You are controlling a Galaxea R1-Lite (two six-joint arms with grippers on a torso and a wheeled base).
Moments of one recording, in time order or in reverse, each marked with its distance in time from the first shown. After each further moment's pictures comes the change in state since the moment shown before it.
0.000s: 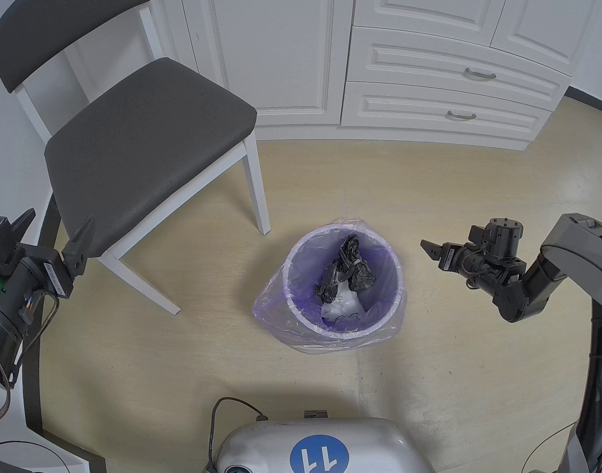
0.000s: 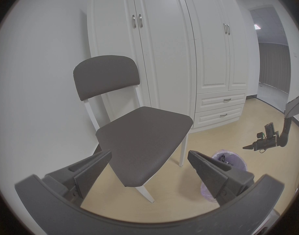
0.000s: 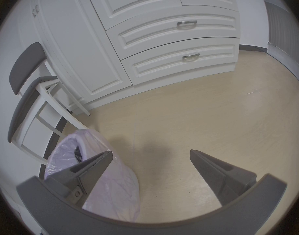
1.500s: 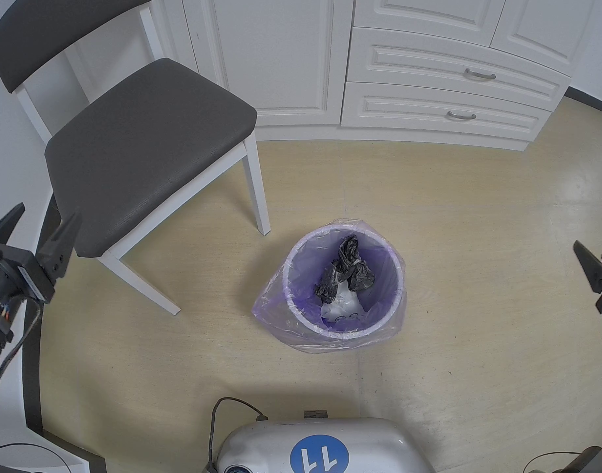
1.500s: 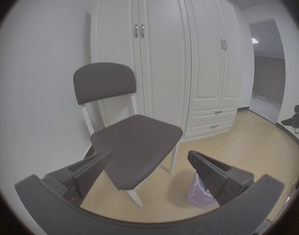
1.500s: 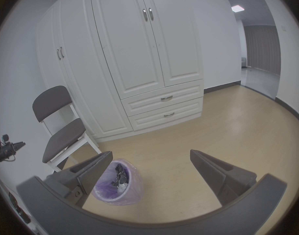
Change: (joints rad) left arm -0.049 -0.124 -0.007 0.069 -0.037 -0.045; right arm -0.015 -1.393 0.814 0.270 -0.199 -0.013
